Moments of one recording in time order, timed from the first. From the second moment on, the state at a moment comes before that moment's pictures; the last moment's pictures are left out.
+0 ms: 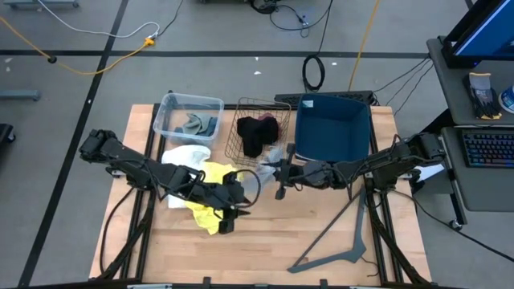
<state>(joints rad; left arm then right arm) -0.37 1.49 1.23 -0.40 -0.17 -0.33 0.18 1.49 0.81 0.53 0.48 -0.32</state>
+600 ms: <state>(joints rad) -0.56 1.49 1.23 -0.76 -0.17 -0.72 -0.02 1.49 0.81 1.00 0.47 -0.49</state>
